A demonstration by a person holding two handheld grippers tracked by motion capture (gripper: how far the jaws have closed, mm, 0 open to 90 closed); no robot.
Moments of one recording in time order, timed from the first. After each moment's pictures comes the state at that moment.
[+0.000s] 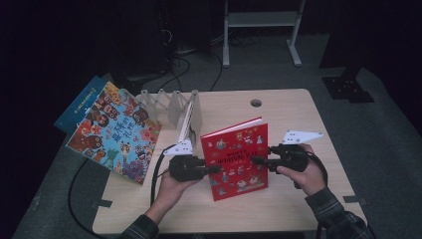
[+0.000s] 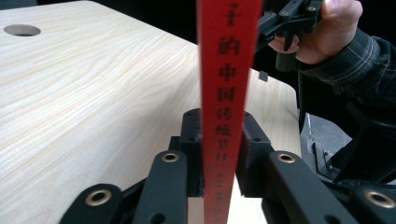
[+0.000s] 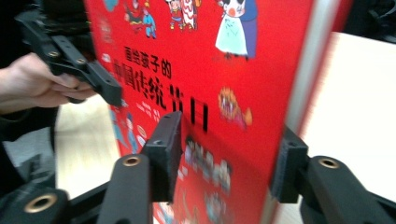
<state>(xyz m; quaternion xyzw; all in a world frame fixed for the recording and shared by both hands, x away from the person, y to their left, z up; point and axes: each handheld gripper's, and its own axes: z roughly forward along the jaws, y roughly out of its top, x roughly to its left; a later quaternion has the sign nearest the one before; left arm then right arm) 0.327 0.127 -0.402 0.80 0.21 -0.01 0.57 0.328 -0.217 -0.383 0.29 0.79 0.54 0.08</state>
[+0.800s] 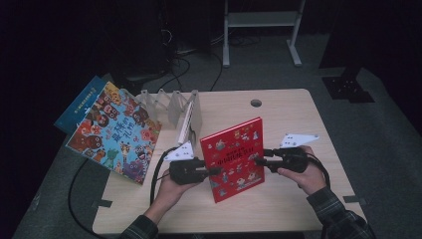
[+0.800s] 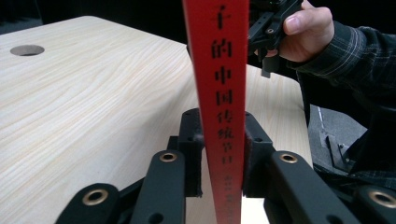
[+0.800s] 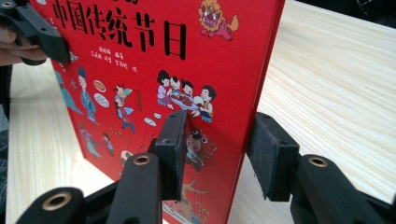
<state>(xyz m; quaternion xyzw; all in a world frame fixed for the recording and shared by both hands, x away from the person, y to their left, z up) 0.319 0.123 -0.405 0.80 0.17 0.03 0.57 0.336 -0.220 -0.405 0.29 0.82 0.49 0.10</state>
